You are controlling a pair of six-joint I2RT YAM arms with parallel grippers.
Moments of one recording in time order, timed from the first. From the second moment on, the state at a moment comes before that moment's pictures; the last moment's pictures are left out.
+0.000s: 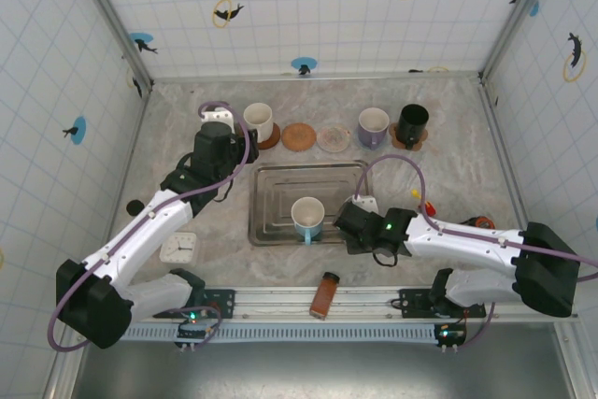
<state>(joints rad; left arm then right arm) -0.51 1.13 0.89 -0.23 -0.19 -0.39 1.12 1.23 0.70 -0.73 0.25 0.91</state>
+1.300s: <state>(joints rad) -0.51 1.17 0.89 -0.23 -0.20 -0.39 0.86 1.39 1.09 -0.84 0.19 0.58</state>
